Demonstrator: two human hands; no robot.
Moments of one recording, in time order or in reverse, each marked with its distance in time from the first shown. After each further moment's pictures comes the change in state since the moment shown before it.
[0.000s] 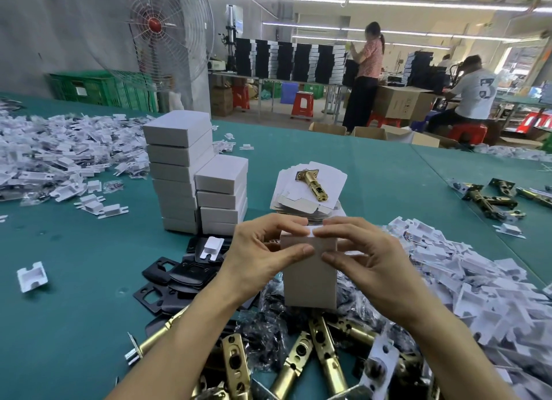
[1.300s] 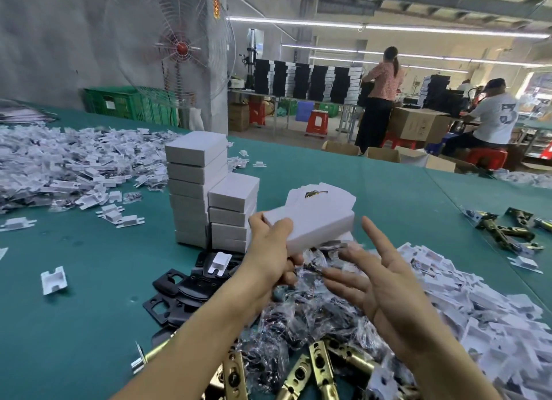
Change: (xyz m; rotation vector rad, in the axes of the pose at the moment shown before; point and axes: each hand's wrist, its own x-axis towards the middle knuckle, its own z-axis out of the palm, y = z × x) left_hand 0.026 0.034 0.021 -0.187 0.295 -0.560; right_hand 0.005 -0.027 0.000 0.833 0.158 0.514
